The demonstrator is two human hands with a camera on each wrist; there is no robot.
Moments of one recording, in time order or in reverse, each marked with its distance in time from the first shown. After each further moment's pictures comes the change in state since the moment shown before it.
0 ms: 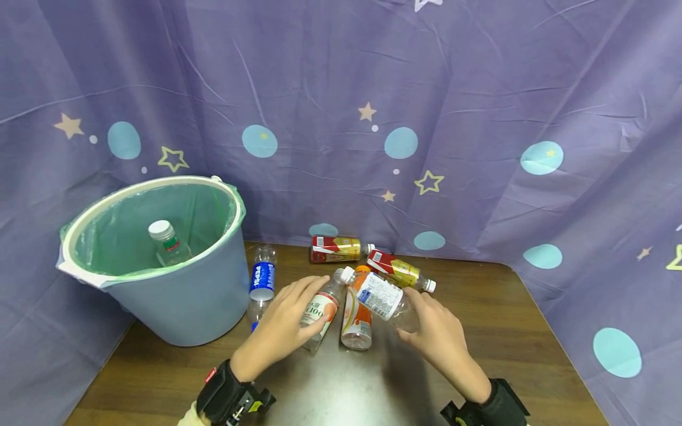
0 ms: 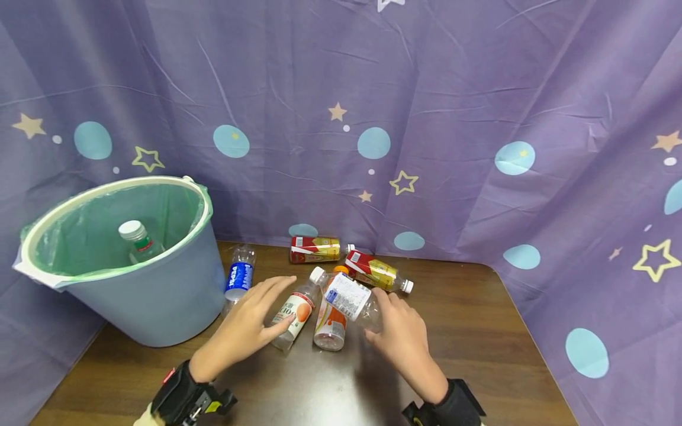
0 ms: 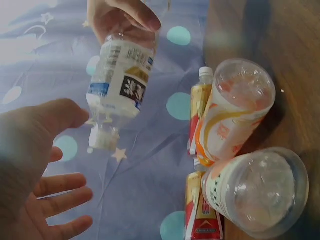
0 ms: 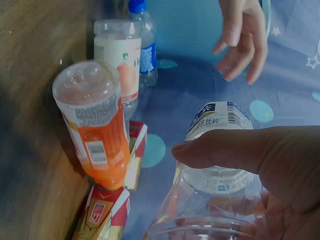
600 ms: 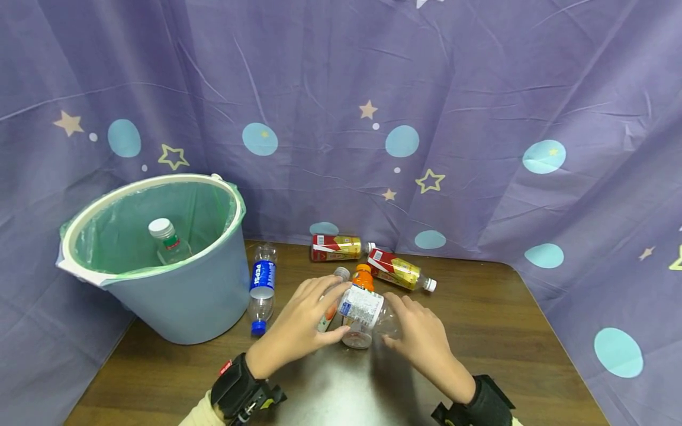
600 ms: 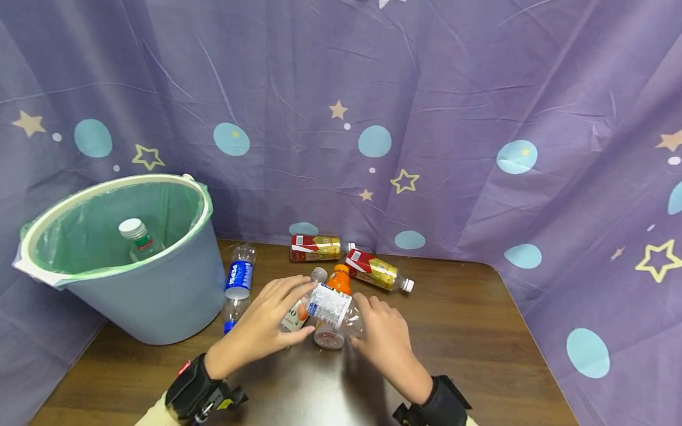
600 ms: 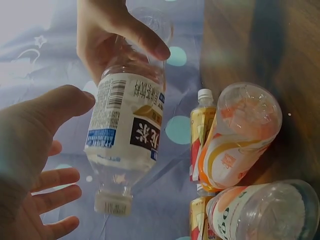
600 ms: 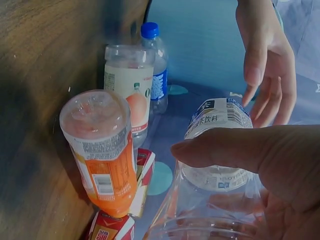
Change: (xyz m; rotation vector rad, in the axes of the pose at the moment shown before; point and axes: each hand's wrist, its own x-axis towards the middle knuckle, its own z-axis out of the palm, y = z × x) left_hand 0.016 0.017 0.009 -0.016 0.008 0.163; right_hand -0.001 -0.020 0.015 -0.071 0.003 -0.148
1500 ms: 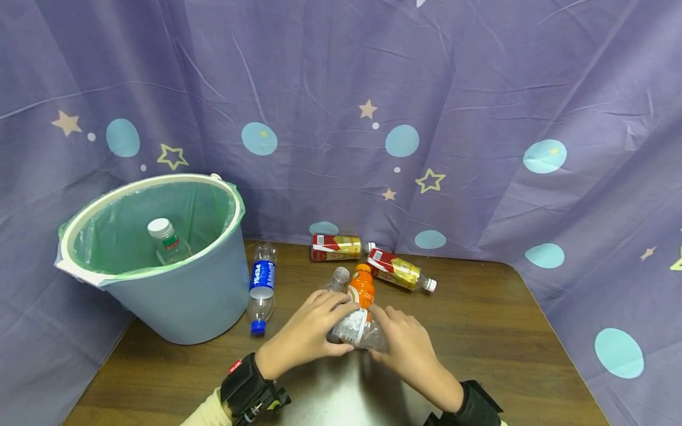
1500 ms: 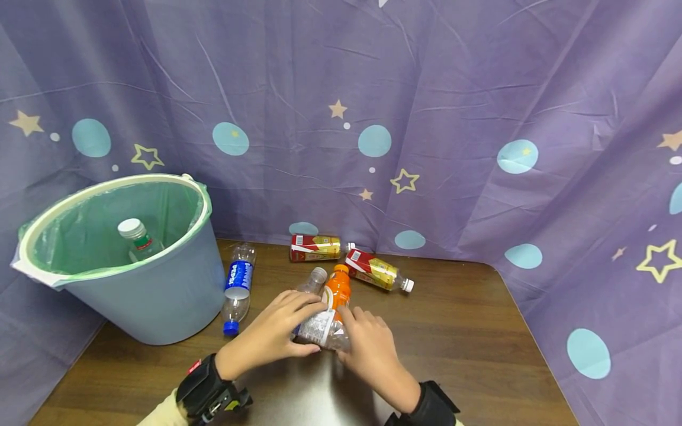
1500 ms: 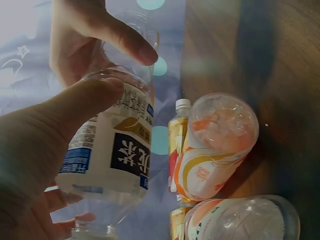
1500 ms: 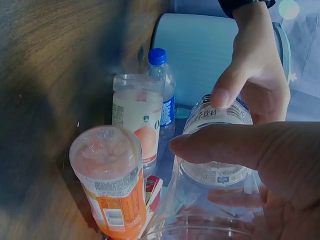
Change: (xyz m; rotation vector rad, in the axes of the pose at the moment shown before) left_hand -0.005 0.003 0.020 0.013 -0.176 0.044; right_hand -0.007 -0.016 0.013 0.025 -0.044 -0.096
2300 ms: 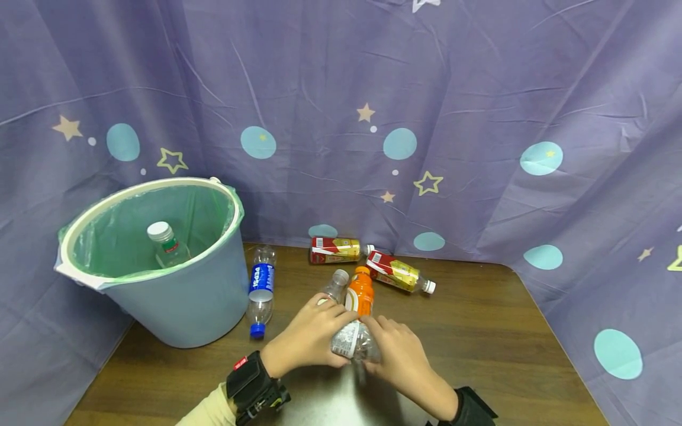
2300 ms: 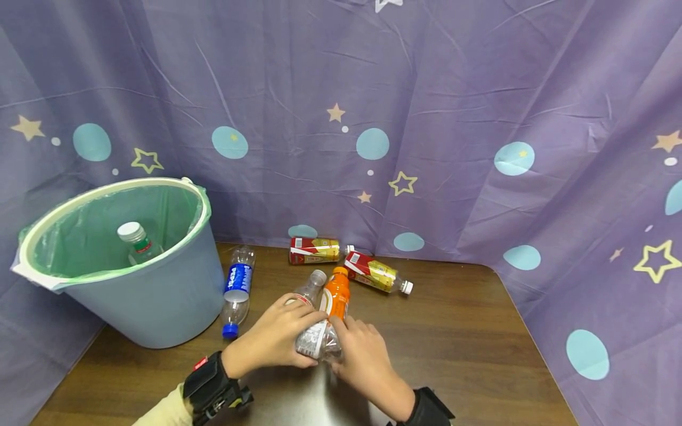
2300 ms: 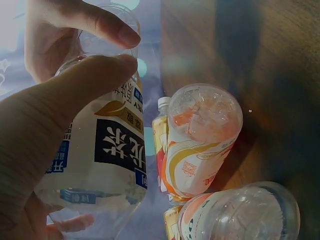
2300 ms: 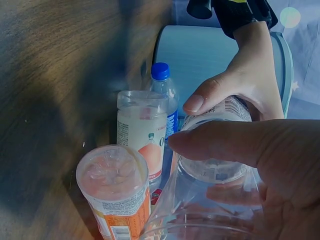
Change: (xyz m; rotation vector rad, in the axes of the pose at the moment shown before) left_hand 0.002 -0.002 0.011 0.203 -0.054 0.068; right_hand -0.007 -0.008 0.006 0.008 -0.019 -0.050
